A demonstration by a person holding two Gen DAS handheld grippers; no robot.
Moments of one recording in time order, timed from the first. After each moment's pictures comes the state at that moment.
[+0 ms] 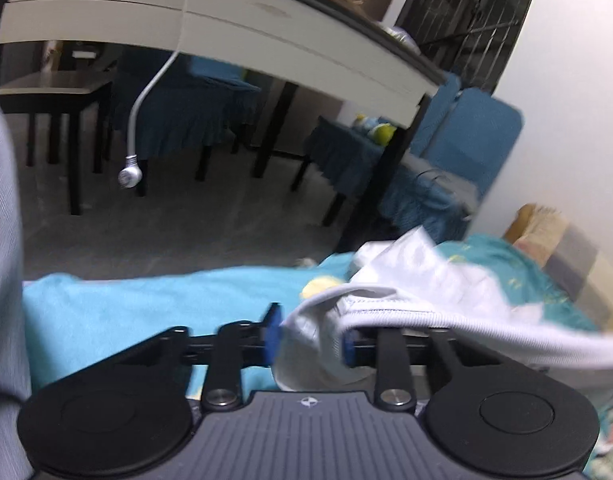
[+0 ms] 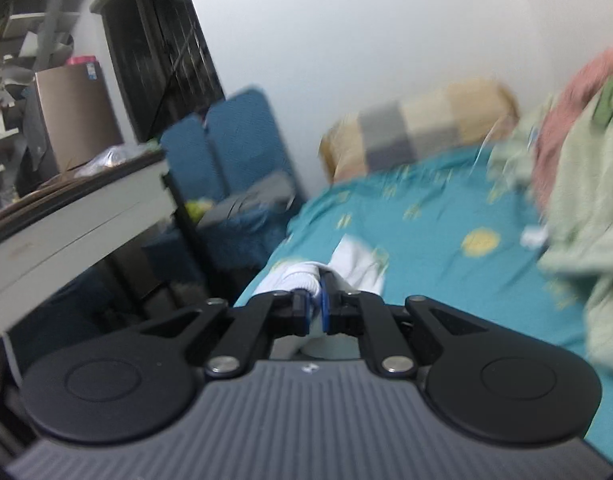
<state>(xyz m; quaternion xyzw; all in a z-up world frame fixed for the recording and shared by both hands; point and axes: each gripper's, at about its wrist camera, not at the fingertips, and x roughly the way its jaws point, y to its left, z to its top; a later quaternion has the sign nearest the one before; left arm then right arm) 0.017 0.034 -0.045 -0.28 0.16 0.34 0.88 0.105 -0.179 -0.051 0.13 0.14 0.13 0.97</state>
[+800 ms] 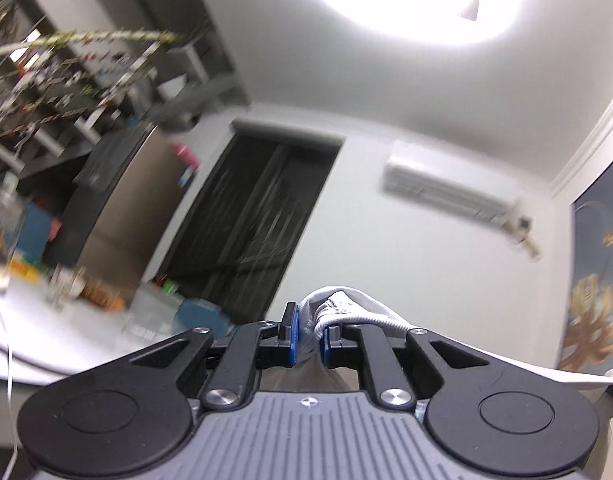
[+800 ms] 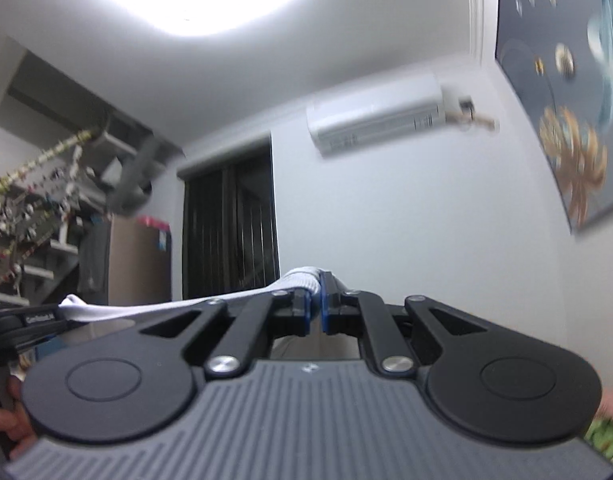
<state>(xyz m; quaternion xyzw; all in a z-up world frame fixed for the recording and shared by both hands) -0.148 0.134 0.412 -0.17 -0.16 0.06 0.97 -0.138 -0.162 0.350 0.08 -0.18 0.14 0.97</state>
